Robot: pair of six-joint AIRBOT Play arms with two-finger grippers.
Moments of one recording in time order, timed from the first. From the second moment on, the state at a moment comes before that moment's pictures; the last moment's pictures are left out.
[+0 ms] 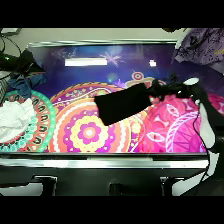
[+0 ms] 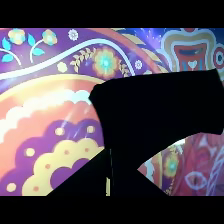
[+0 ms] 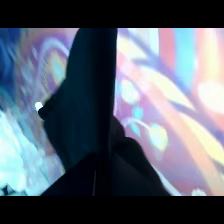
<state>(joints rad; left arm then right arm) 0.13 -1.50 1.93 1.02 -1.52 -1.70 -0.16 -1.81 1.52 -0.56 1.13 1.44</state>
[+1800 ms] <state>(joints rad) 0.13 -1.50 1.93 1.05 -1.52 -1.71 -0.92 -1.33 1.15 -1.64 1.26 2.02</state>
